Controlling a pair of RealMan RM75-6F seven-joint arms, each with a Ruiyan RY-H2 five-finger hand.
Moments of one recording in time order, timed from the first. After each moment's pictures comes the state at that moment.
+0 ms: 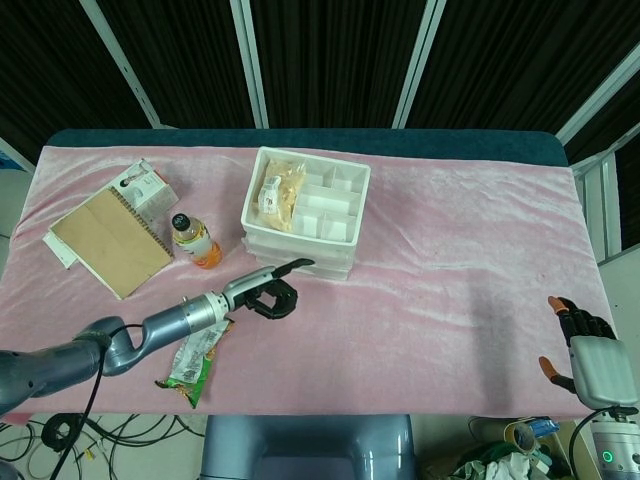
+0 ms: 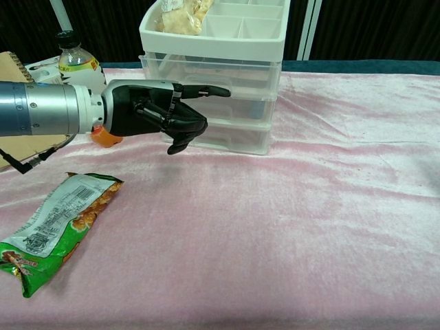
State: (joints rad) left arm -1.07 -1.56 0.15 -1.10 1.72 0.93 -1.66; right arm 0.06 -1.11 0.06 -1.69 -1.44 1.45 -0.19
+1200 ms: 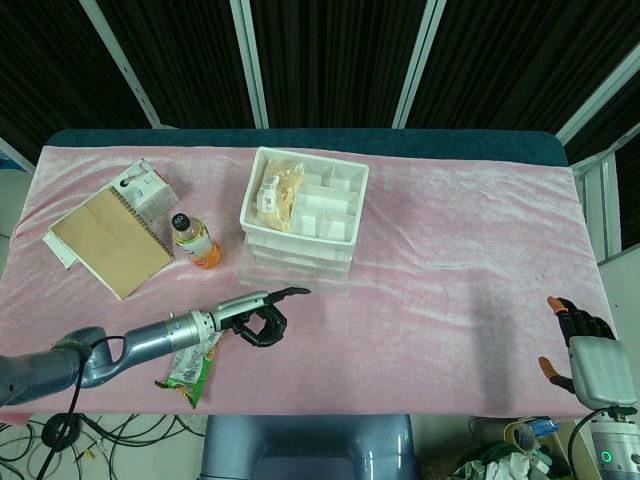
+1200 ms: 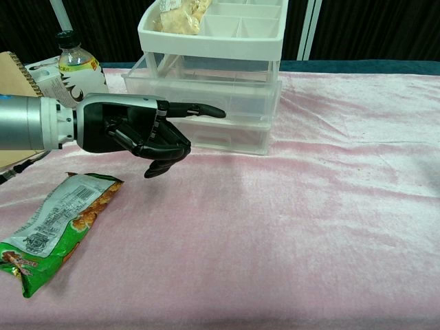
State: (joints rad) left arm -1.05 -1.49 0.26 -1.18 1.82 1.05 -1.60; right arm 0.06 -1.11 0.06 -1.69 -1.43 1.45 -0.20
